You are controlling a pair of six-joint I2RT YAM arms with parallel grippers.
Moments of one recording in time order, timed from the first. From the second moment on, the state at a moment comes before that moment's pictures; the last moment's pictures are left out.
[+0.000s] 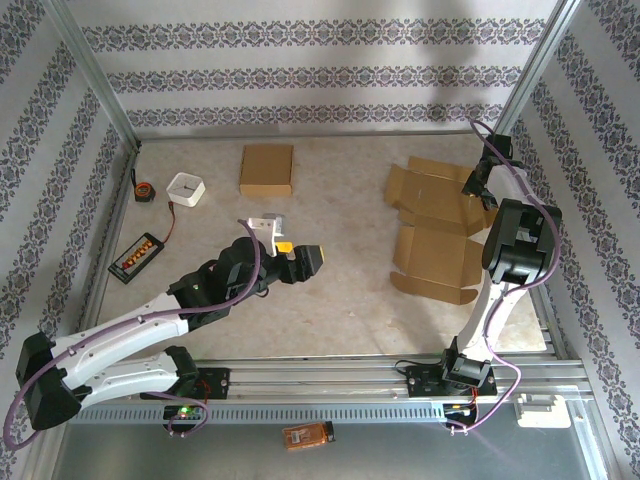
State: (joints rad) left arm -0.90 1.00 0.78 -0.15 -0.16 -0.72; right arm -0.27 2.06 1.60 -0.63 0.27 0.29
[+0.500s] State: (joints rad) left arm -0.90 0.94 0.73 -0.15 -0.16 -0.74; right arm -0.29 2.13 1.66 -0.71 0.16 0.31
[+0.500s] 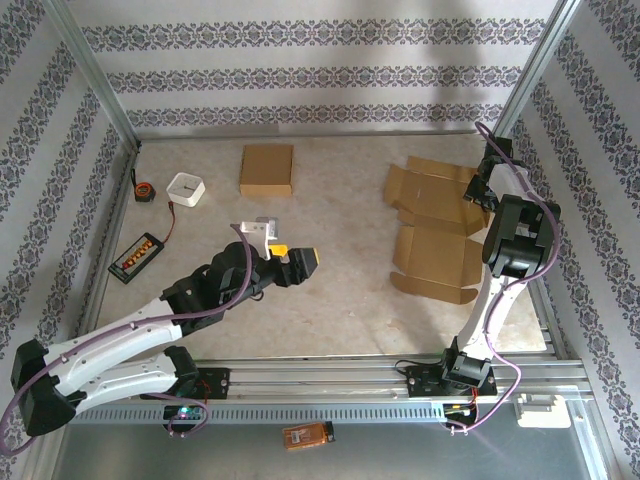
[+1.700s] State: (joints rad) left arm -0.41 1.27 1.08 -0.59 0.04 -0.58; right arm 0.21 1.53 1.25 -0.51 -0.07 0.00
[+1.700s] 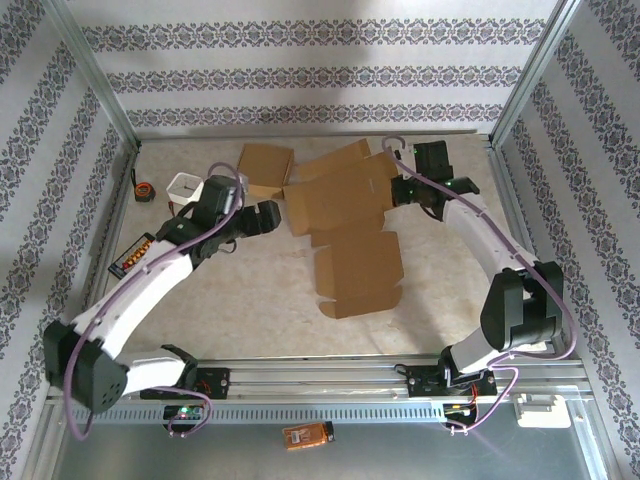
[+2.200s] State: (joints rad) left arm -0.24 1.70 0.99 -0.34 0.37 -0.44; right arm 0.37 1.45 1.16 -0.49 -0.13 0.03
